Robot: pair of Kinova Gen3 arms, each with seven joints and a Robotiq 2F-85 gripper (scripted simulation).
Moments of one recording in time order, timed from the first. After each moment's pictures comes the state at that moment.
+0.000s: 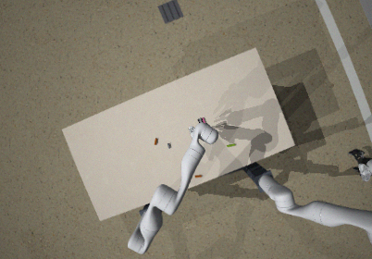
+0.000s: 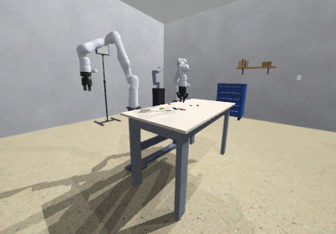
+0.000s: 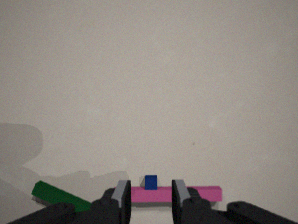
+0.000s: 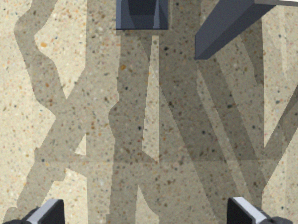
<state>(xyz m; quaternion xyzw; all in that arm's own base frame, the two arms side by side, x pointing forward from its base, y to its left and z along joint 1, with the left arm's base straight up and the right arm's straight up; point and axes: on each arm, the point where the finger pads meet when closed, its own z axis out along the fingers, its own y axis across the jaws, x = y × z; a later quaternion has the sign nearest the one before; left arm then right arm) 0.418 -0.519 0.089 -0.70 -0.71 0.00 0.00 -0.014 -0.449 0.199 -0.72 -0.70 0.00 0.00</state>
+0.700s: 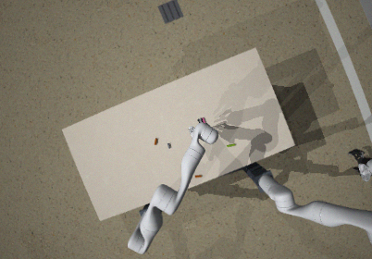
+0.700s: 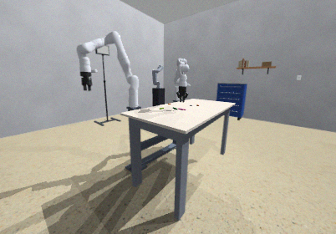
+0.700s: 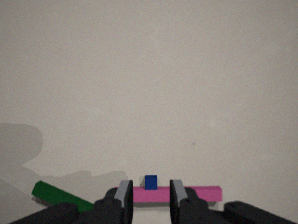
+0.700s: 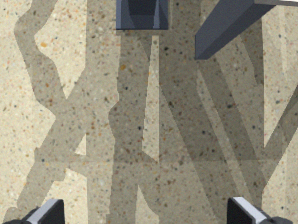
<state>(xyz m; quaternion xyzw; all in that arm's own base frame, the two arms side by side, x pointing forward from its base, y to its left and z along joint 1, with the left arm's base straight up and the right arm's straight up) 0.418 -0.519 0.089 -0.70 -0.71 0.00 0.00 -0.014 -0.449 0.199 -0.72 -0.70 0.00 0.00</state>
